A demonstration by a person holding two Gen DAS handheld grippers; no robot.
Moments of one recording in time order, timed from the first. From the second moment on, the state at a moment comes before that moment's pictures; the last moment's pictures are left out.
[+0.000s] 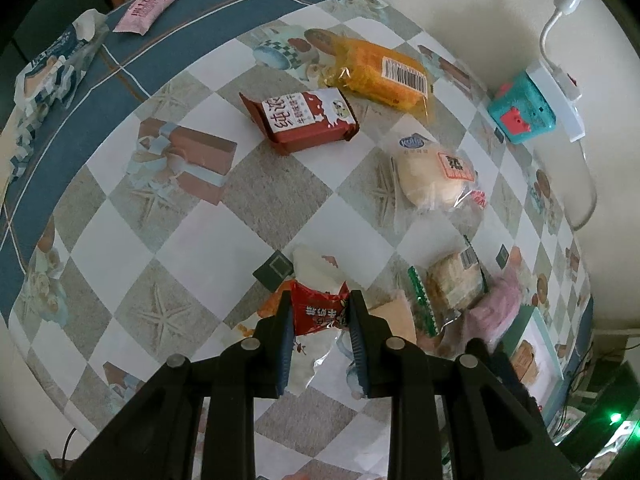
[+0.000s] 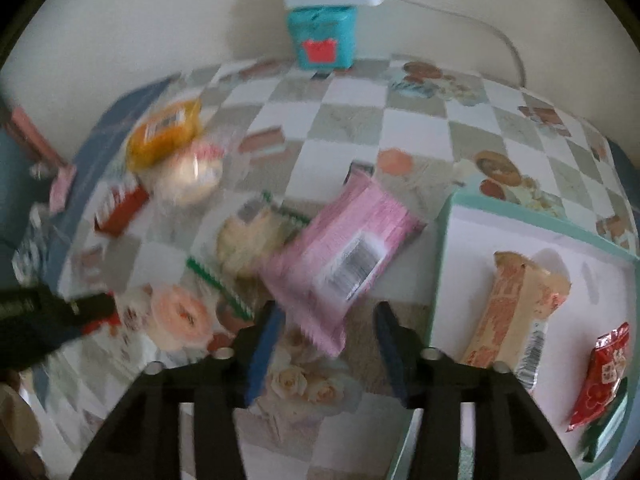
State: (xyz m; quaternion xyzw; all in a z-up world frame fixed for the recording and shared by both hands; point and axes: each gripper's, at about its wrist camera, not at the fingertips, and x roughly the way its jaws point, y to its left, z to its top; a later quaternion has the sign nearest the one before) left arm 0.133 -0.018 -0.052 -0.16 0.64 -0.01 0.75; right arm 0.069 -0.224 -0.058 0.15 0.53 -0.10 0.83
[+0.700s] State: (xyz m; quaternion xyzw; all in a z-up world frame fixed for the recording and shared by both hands) left arm 0.153 -0.013 -0.066 -0.18 0.65 -0.02 0.74; right arm 0.113 -0.266 -0.078 0.32 0.55 -0.15 0.76
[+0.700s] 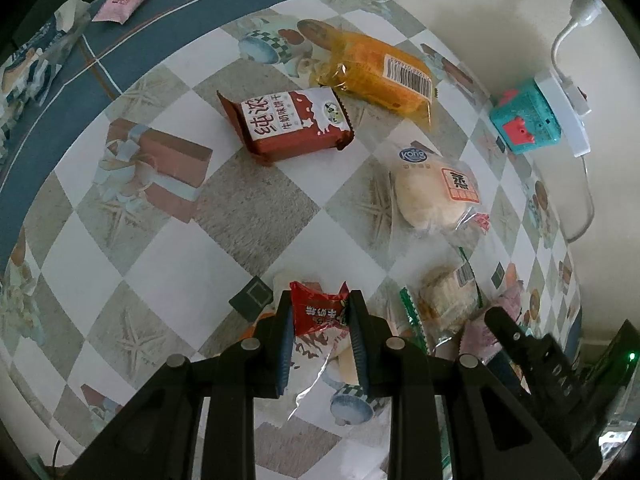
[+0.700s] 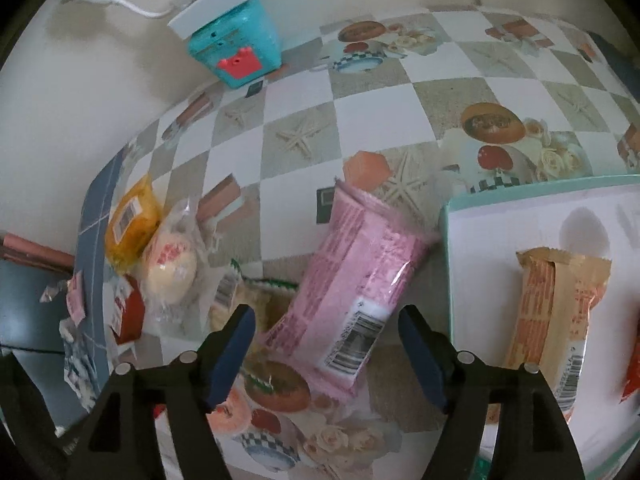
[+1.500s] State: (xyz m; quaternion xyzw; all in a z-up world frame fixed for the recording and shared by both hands) left arm 0.146 -0.022 -0.047 -0.18 0.64 -0.04 0.75; right arm 0.094 -0.262 -0.058 0.29 0.53 -0.18 0.77
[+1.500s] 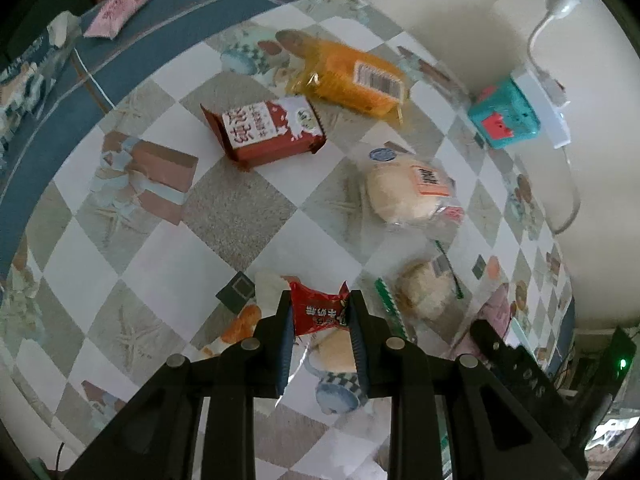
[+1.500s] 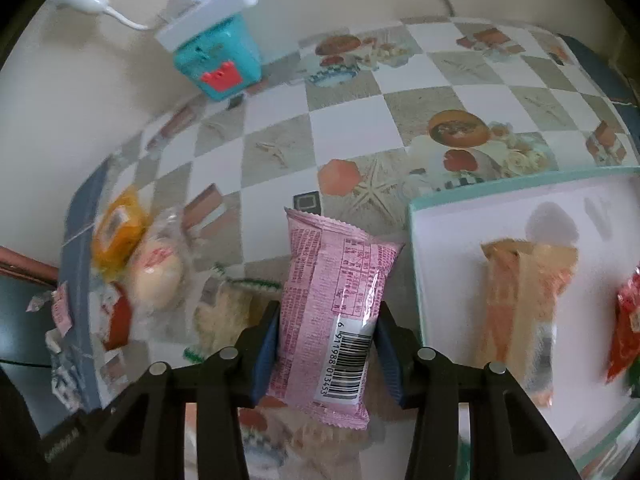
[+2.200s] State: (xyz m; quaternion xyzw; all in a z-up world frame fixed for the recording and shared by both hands) left arm 0.080 -0.049 -0.004 -0.11 0.61 -0.09 0.78; right arm 0.018 -0.244 -0.024 0.28 0.51 -0.14 0.80
